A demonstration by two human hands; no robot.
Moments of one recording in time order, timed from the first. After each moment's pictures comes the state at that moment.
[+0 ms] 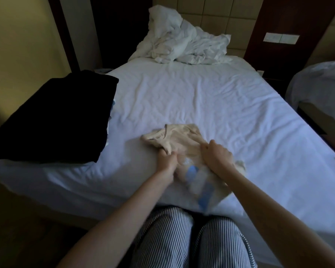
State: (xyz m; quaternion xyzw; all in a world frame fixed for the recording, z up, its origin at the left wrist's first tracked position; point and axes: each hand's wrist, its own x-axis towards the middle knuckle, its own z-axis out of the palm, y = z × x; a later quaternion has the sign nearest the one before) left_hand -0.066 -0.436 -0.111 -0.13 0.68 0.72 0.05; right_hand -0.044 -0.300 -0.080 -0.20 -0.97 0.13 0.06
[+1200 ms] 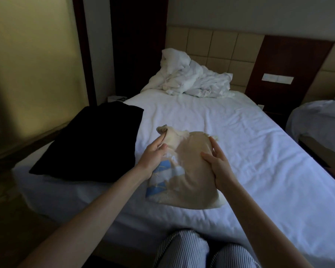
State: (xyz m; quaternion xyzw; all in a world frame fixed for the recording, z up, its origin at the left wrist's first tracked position) left_hand -0.084 -0.561 -0.017 0.14 0.70 0.69 0.03; right_hand -0.033 -0.375 -0.021 -0.07 -0.66 0.73 0.14
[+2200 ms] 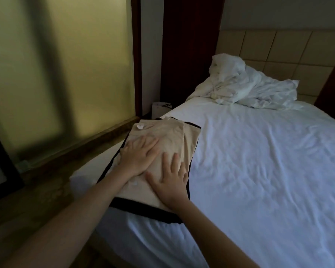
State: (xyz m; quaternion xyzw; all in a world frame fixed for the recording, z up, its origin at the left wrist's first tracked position) left_hand -0.217 -0.768 -0.042 0.06 0.98 0.16 -0.08; right_hand -0.149 -0.625 -0.061 0.10 -0.95 0.31 0.03
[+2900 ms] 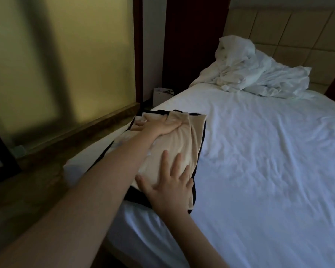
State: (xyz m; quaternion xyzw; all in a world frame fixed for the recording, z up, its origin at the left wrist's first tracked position) left_hand -0.294 -0.716 0.006 -0.13 0.97 0.21 0.09; right_hand -0.119 -0.641 -0.068 0.05 -0.97 0.25 0.05
